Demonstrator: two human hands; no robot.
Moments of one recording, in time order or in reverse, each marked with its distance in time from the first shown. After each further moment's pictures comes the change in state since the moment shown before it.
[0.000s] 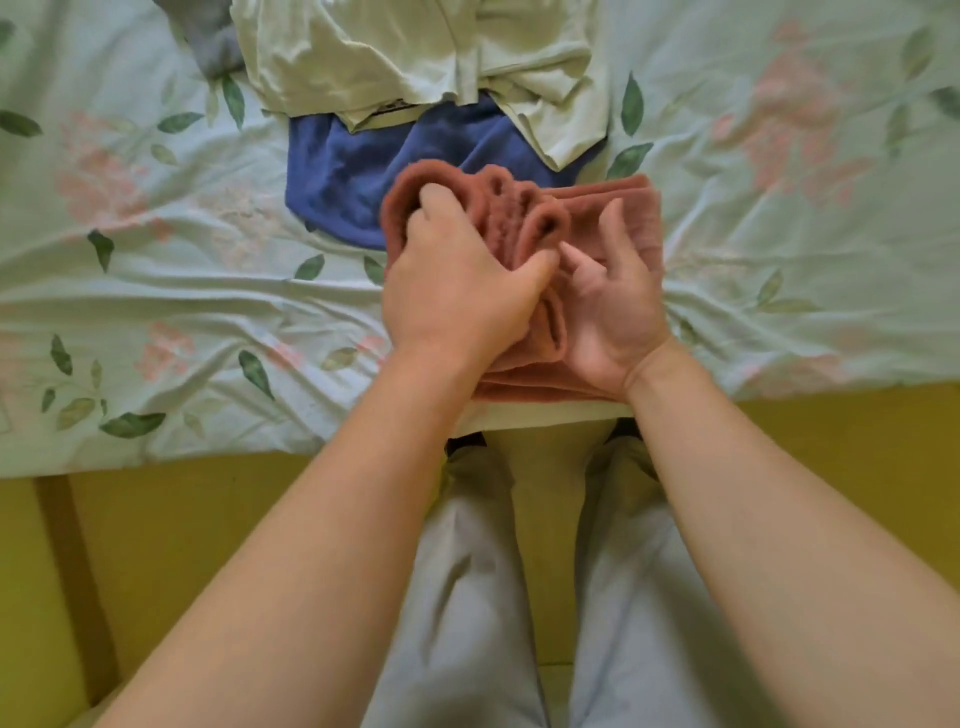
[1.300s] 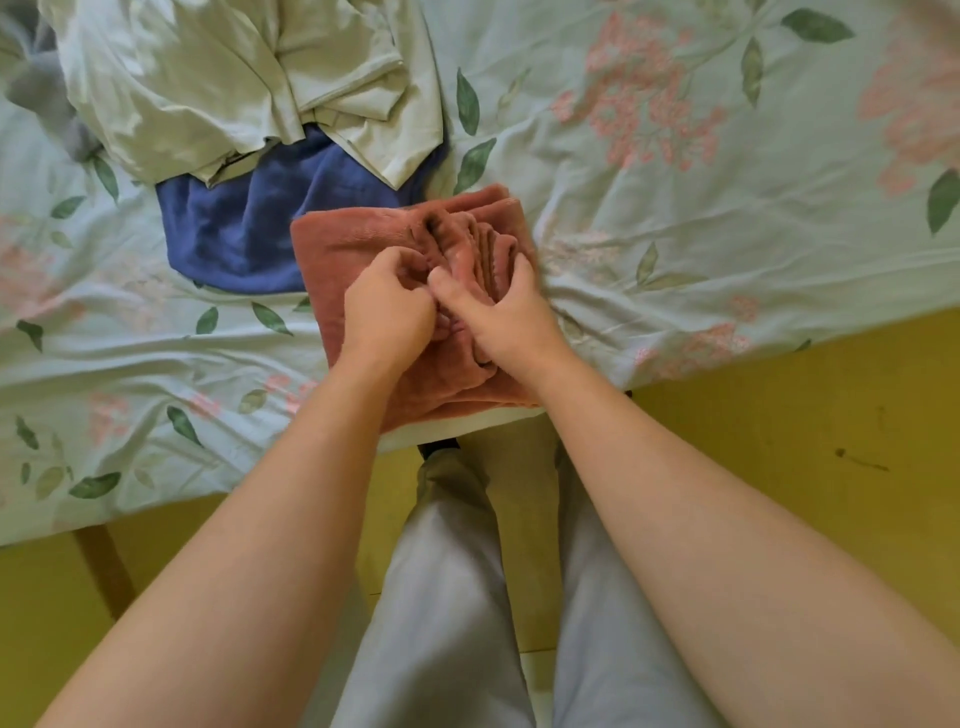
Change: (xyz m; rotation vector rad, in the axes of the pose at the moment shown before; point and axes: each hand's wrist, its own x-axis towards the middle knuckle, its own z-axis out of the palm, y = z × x) left_hand 0.007 0.059 0.099 -0.252 -0.263 -0.224; right_hand -0.026 -0.037 -0.078 -0.817 0.504 -0.037
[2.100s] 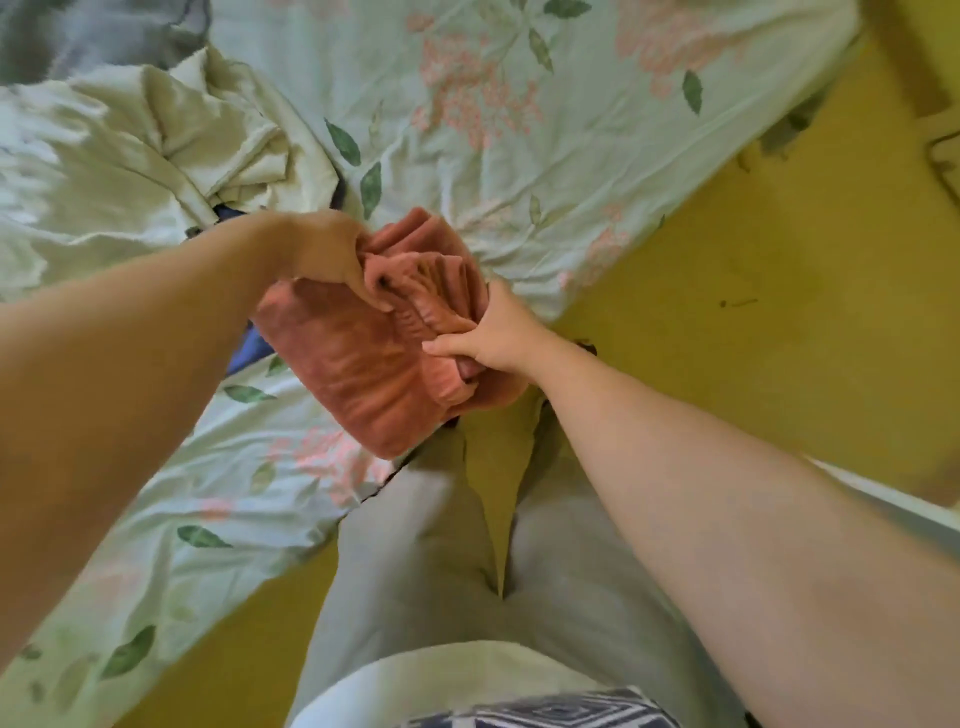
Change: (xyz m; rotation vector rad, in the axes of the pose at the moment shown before) left_hand 0.086 0.075 -0.061 1.084 -0.872 0.534; right_hand -0.071 0.016 0.020 -0.026 0.247 0.104
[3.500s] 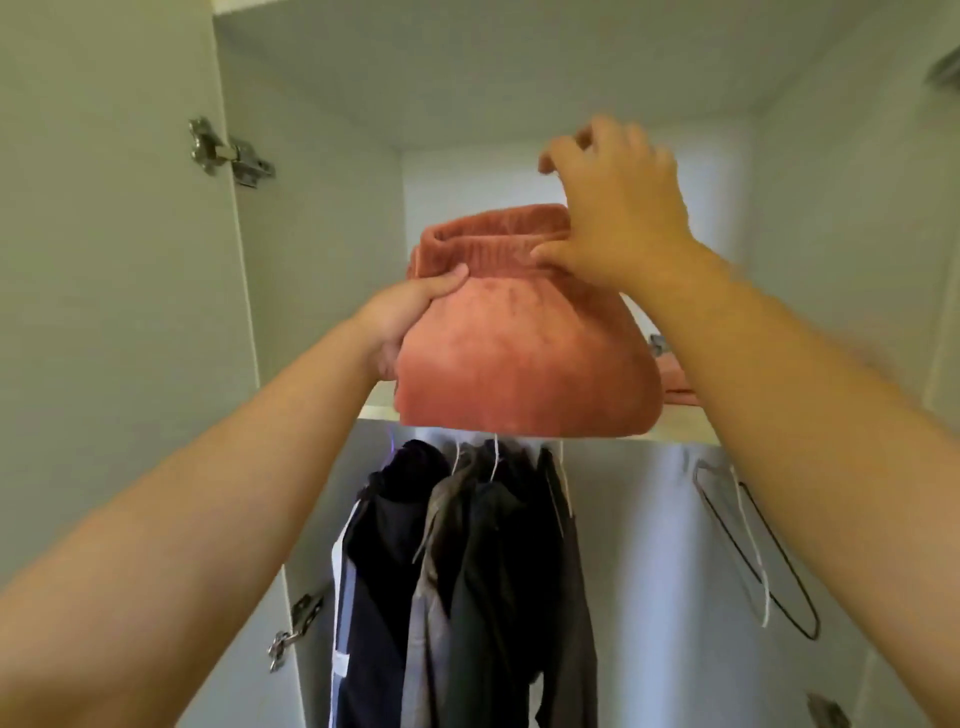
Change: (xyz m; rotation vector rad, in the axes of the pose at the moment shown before) left_hand -0.841 0.756 0.463 0.197 -1.316 1.339; right_hand -1.175 0.093 -0.033 -0.667 2.133 1.477
